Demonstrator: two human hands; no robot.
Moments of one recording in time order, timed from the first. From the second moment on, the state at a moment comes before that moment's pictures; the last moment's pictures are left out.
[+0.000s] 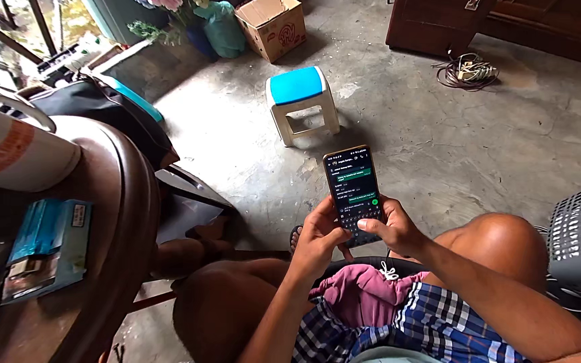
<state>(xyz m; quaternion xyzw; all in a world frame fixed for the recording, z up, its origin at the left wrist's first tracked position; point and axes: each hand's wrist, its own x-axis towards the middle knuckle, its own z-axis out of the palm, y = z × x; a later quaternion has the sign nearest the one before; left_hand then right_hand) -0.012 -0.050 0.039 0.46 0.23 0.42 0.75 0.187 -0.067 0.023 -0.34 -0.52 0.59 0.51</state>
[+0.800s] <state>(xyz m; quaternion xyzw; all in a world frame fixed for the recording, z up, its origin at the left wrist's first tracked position) -0.014 -0.050 0.041 0.44 0.26 0.44 0.74 0.205 -0.062 0.027 -0.27 -0.55 0.66 0.43</state>
